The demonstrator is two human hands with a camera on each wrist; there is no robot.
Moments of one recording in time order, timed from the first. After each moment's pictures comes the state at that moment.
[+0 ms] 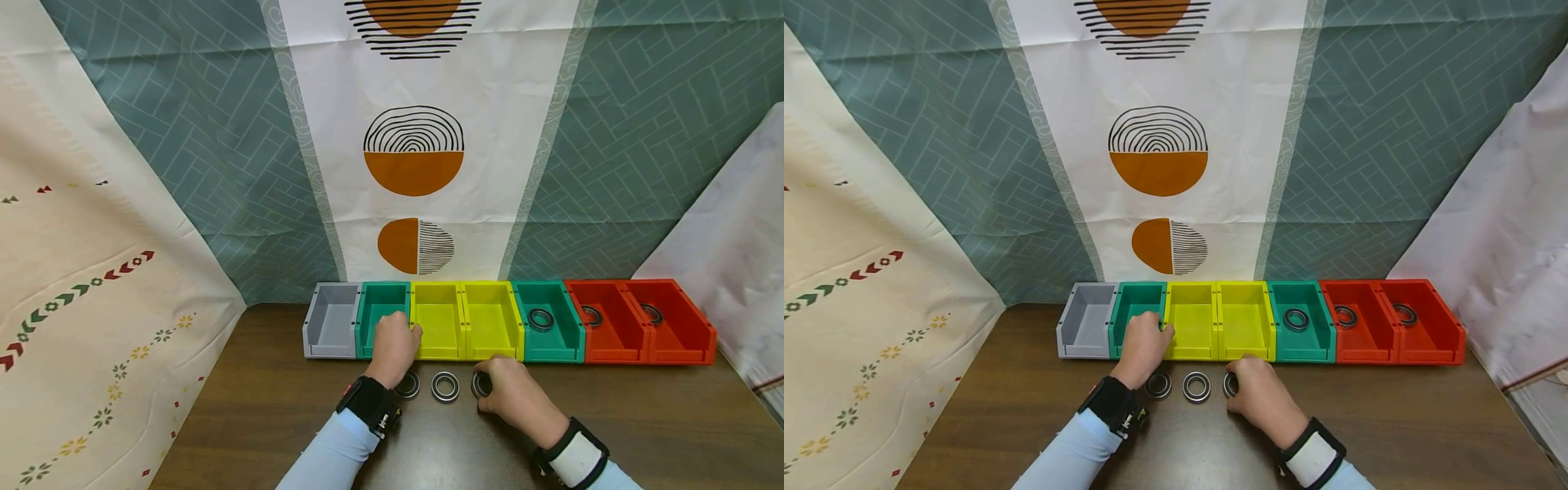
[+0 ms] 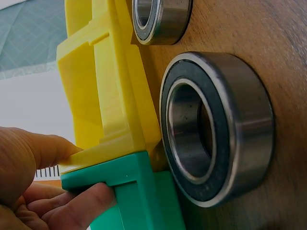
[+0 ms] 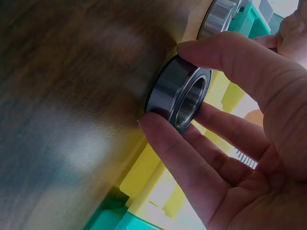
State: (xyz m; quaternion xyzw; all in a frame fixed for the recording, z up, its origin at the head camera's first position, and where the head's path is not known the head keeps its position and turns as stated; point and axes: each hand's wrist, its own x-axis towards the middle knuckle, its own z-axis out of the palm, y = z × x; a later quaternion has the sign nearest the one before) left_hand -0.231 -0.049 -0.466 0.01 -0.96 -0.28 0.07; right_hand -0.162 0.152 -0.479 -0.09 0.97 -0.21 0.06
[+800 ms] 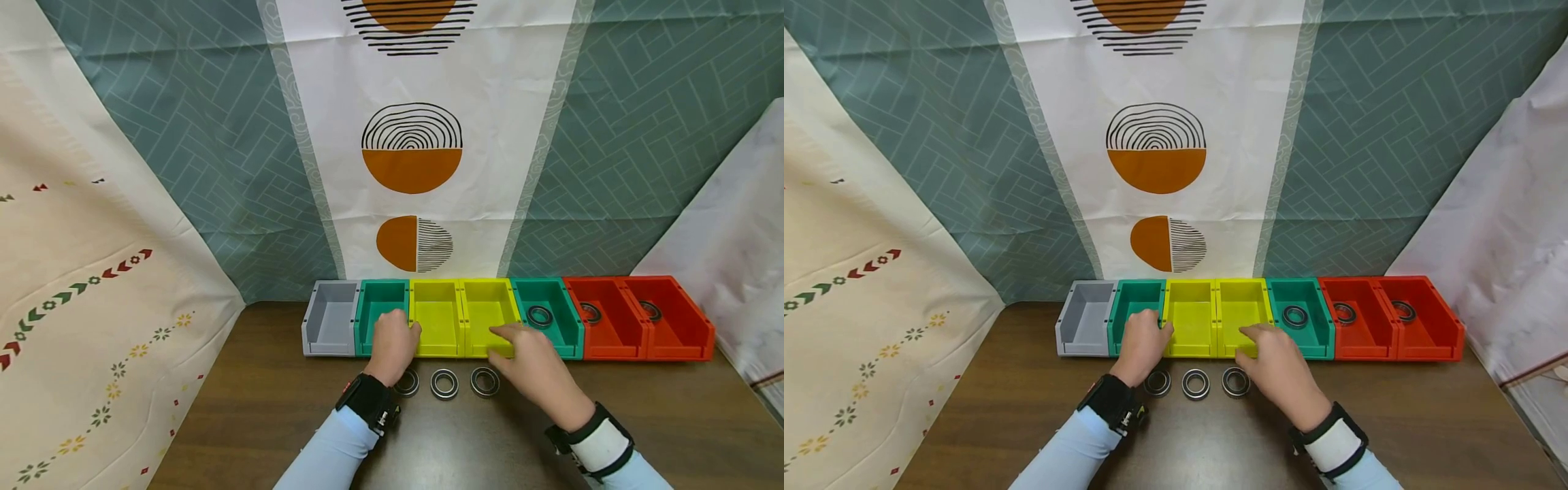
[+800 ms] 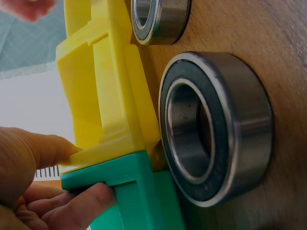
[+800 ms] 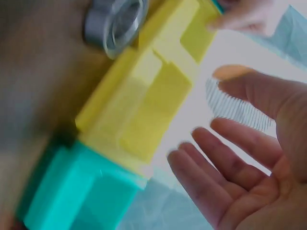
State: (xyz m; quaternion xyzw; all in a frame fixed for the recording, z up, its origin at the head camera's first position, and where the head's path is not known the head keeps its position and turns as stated) left_hand -0.230 -0.049 -0.463 0.01 -0.96 -0.29 0.05; right_hand -0.166 0.177 -0.436 -0.09 0.96 -0.23 -0.09
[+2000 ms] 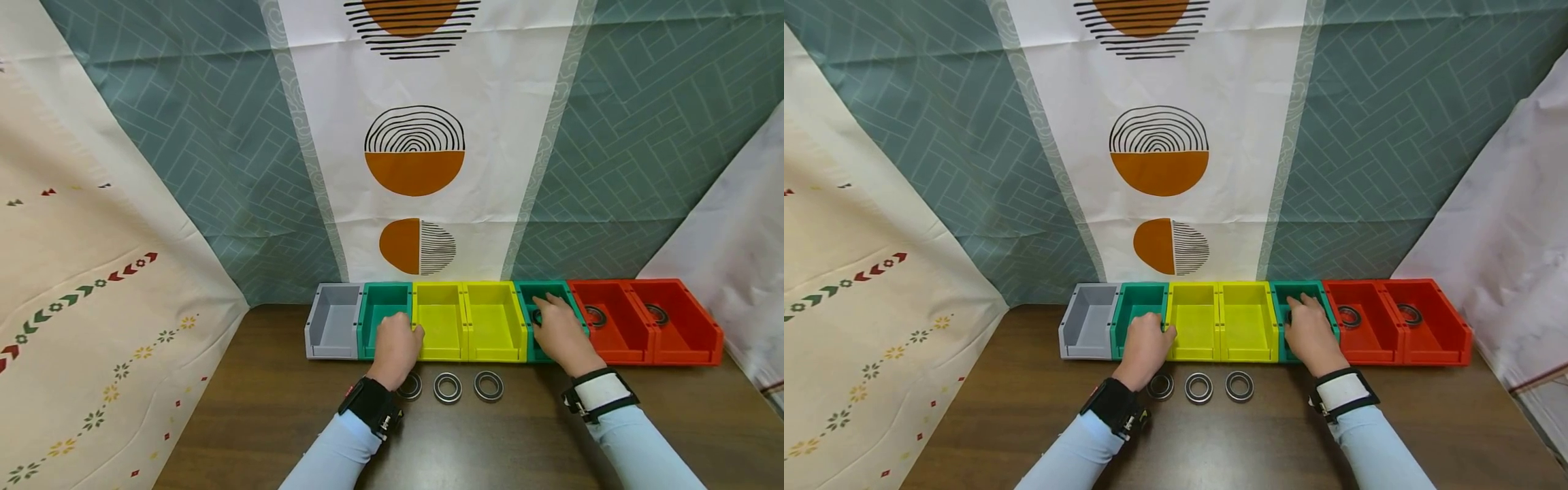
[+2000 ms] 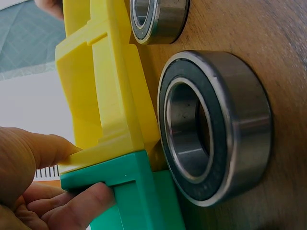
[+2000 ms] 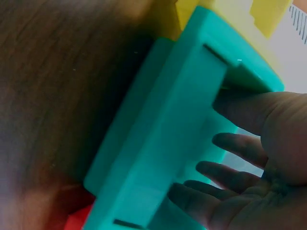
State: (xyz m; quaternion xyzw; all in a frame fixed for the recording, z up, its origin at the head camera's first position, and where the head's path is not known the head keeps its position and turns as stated) left_hand -0.231 -0.049 -0.466 0.01 -0.96 -0.28 0.06; right_hand -0.238 0.243 -0.466 -0.01 0.98 -0.19 -0.05
